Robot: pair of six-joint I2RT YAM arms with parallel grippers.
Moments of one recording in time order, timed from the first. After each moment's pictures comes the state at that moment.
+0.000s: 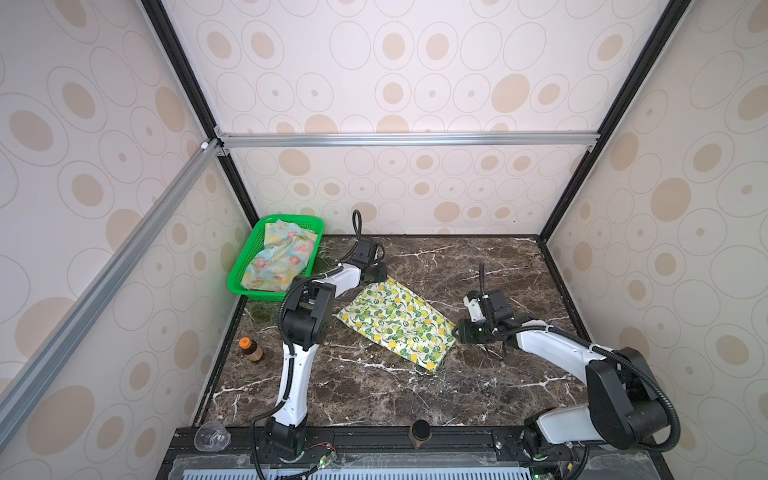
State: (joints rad) left arm -0.35 2.24 1.63 -0.25 0.10 -0.40; right arm 0.36 1.41 0.72 -0.35 -0.21 0.35
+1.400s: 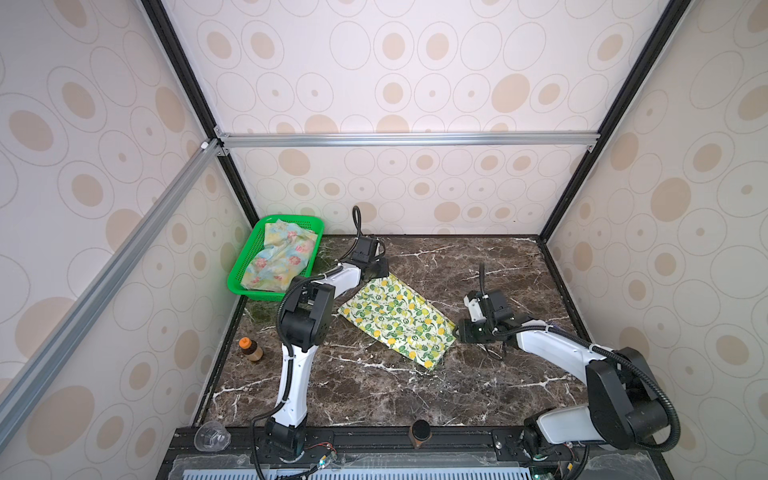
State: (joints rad) left arm -0.36 2.22 1.63 -0.17 0.13 -0.39; right arm 0.36 1.41 0.72 -0.35 -0.20 0.36
